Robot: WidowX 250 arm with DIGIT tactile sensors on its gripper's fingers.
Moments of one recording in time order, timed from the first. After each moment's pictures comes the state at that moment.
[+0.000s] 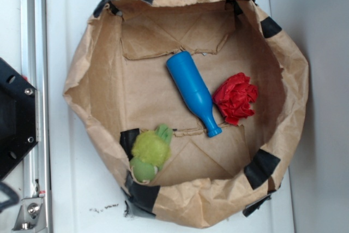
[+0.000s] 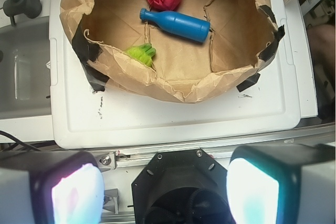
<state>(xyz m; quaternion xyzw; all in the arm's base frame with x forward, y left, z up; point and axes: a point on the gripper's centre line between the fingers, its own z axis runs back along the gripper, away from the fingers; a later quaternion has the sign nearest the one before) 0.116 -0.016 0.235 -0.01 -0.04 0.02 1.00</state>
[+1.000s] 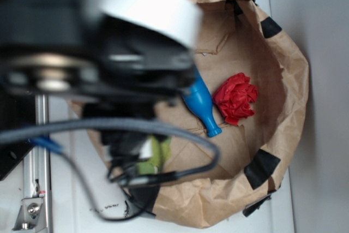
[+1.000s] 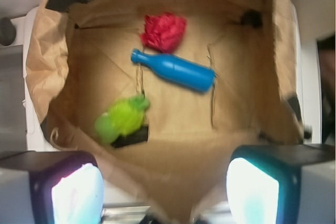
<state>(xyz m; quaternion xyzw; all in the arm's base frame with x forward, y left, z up) 0.224 -0.007 0.200 0.01 -0.02 -0.02 1.00</state>
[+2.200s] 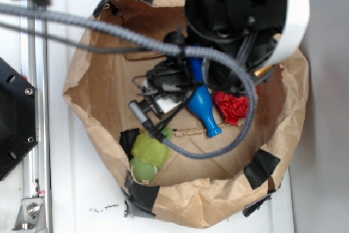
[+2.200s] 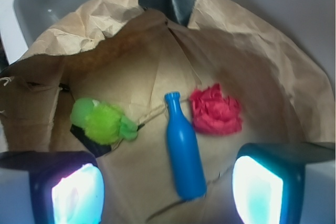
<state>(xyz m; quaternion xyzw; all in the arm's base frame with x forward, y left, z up) 0.279 0.003 0.163 -0.07 -0.07 -0.51 0.86</state>
